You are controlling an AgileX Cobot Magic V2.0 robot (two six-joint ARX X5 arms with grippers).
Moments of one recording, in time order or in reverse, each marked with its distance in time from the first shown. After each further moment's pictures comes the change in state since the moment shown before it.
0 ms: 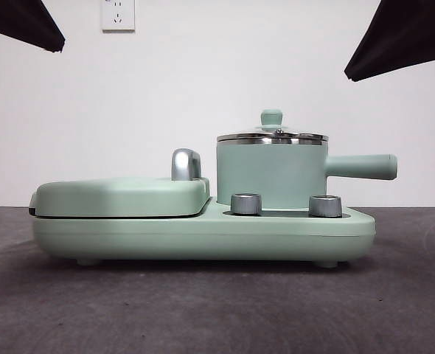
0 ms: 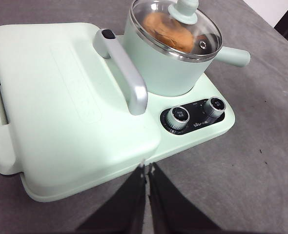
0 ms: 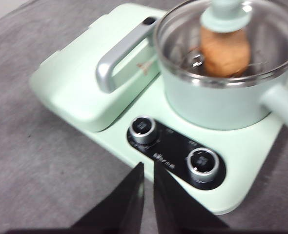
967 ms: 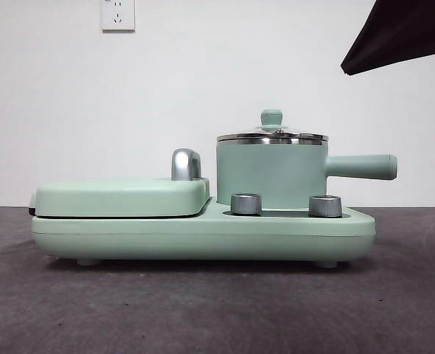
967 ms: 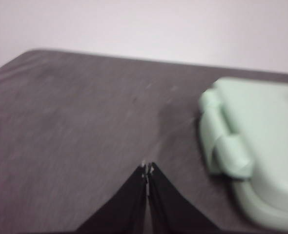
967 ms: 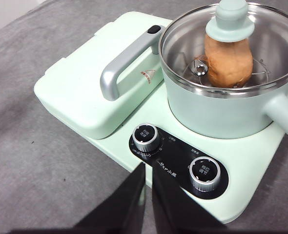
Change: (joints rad) left arm 0.441 -0.661 -0.624 0.258 -0.254 0.143; right arm 0.002 0.000 0.000 0.028 -0.004 0.000
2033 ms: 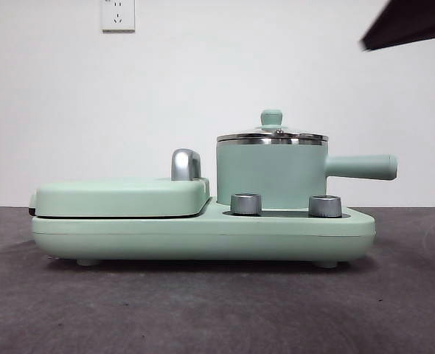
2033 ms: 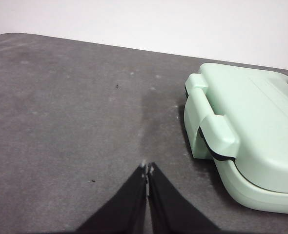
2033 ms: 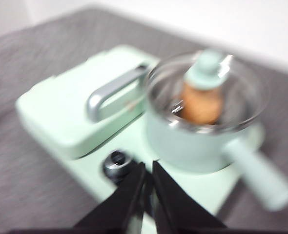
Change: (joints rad) left arm 0.047 -0.083 -0.090 0.027 0.126 -0.019; right arm -0.065 -0.177 -0.136 0.163 0.025 -0.182
